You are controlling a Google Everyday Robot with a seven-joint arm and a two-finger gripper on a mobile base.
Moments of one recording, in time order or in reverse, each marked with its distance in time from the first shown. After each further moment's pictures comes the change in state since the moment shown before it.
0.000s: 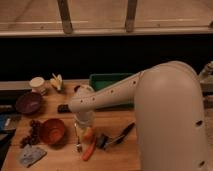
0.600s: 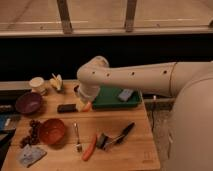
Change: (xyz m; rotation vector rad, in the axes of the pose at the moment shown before) arm -0.065 -0.054 -0.143 -0.024 -0.276 0.010
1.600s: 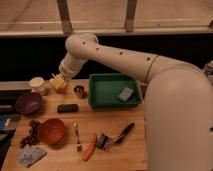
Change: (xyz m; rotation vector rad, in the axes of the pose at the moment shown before) arm -0.129 0.028 -0.022 -0.197 -0.181 -0.120
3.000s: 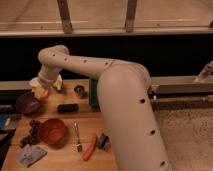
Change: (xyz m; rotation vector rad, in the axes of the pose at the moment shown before) arm -0.051 0.032 0.136 -0.075 0.074 -0.191
